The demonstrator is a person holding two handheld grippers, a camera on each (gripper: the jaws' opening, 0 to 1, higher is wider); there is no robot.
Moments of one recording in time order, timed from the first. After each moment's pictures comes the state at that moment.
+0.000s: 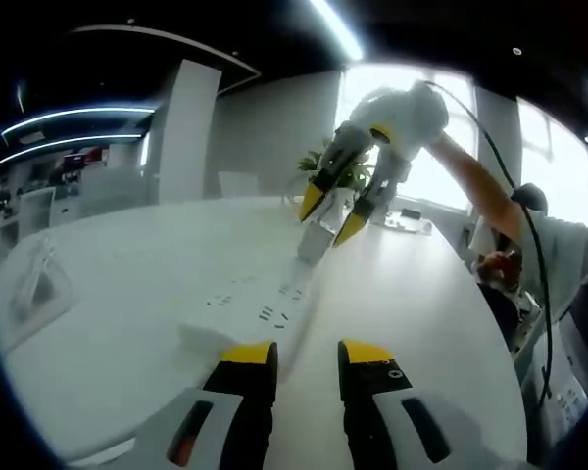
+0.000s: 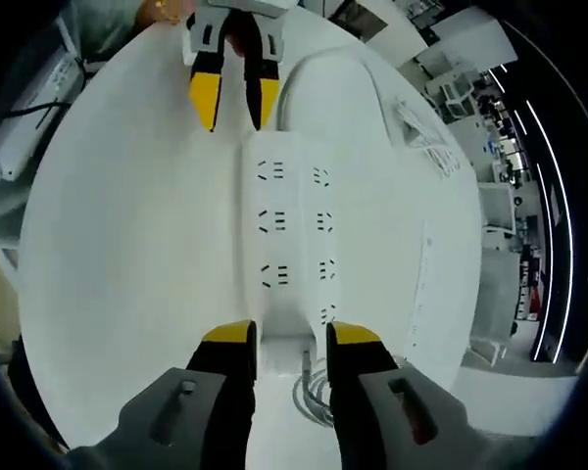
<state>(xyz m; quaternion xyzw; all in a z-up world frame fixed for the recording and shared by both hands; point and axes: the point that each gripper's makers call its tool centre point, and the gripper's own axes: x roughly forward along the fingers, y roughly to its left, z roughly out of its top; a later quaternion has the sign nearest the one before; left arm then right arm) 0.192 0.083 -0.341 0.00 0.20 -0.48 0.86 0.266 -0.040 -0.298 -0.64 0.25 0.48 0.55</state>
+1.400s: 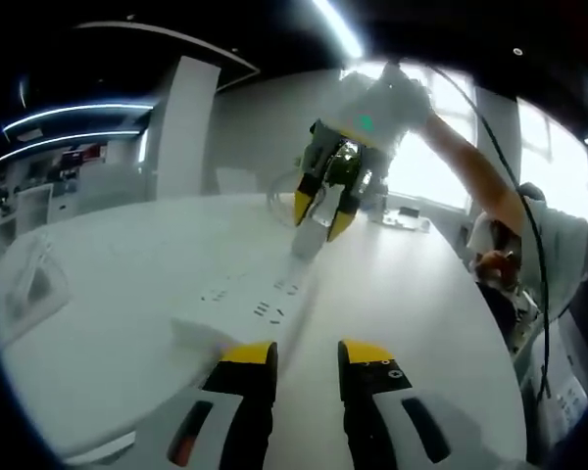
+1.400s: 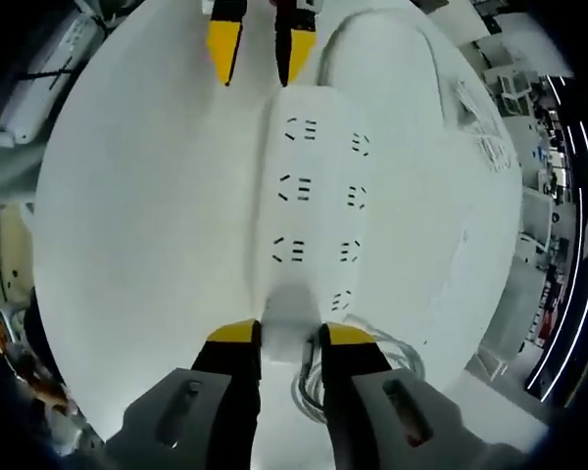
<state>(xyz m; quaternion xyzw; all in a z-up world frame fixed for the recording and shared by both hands) 0.190 0.080 -0.347 0.00 0.21 -0.48 0.85 0.282 -0.049 -0.315 -0.66 0.33 0.51 0.44</state>
